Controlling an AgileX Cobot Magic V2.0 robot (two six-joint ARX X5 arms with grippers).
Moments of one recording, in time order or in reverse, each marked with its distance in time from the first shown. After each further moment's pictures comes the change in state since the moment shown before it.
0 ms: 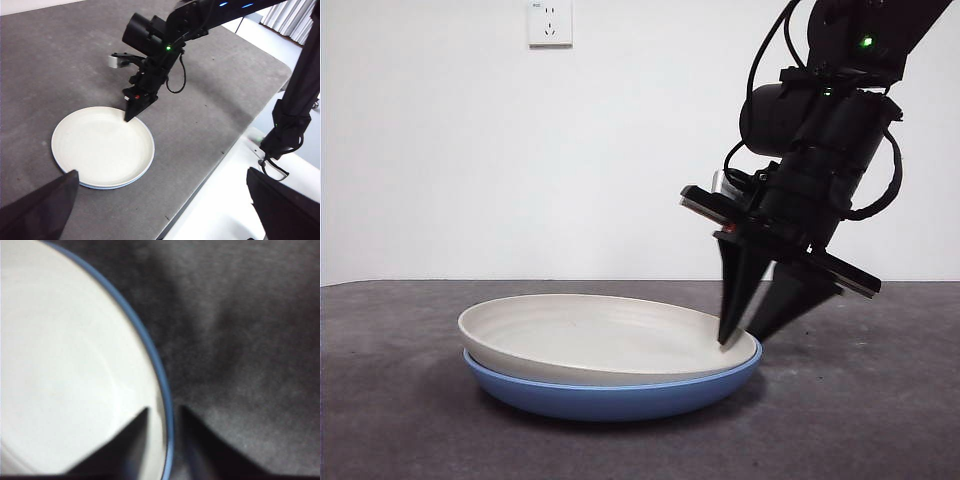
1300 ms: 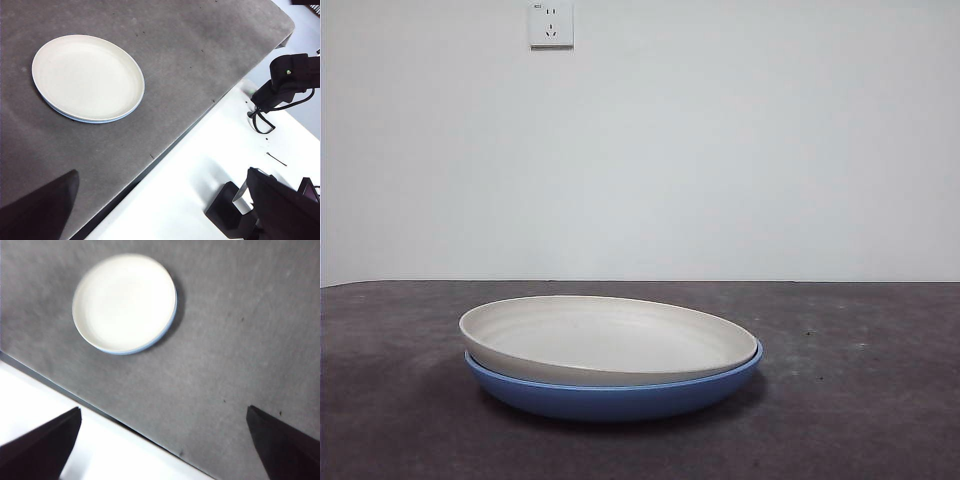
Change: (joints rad) left arm -0.022 0.000 0.000 -0.225 0.000 -0.020; right arm 0.103 -1.225 0.005 -0.724 0.284 -0.101
